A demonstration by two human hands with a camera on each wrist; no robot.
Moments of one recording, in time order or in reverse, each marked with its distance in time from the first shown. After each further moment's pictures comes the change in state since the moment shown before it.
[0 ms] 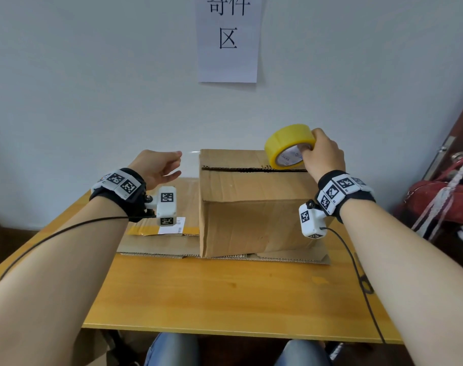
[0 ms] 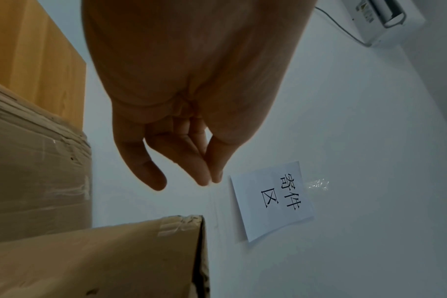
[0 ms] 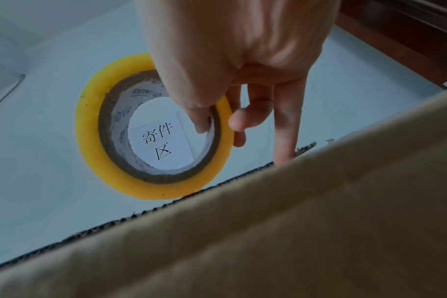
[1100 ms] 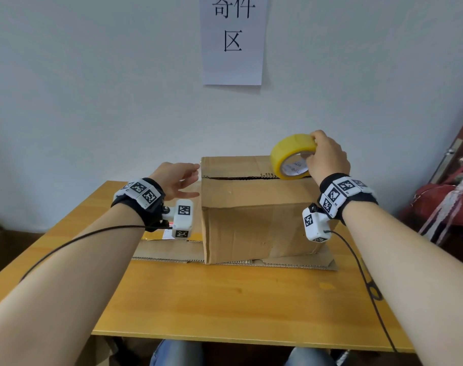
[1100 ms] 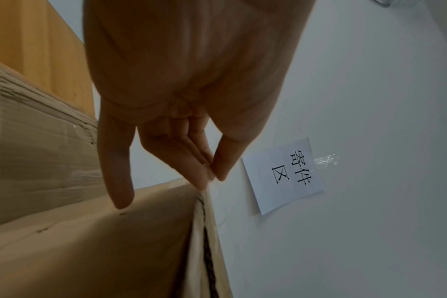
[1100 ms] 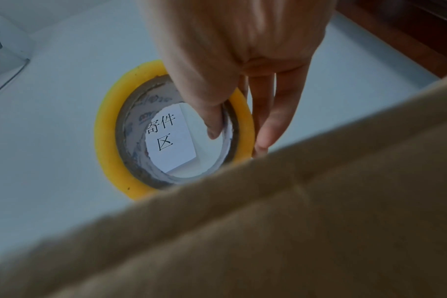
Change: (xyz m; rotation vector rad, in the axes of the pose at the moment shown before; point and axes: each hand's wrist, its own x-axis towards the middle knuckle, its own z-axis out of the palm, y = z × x) left_hand -0.010 -0.010 0.019 0.046 -0.084 -0.126; right_hand 0.005 -0.004 0.011 -0.090 0.033 0.000
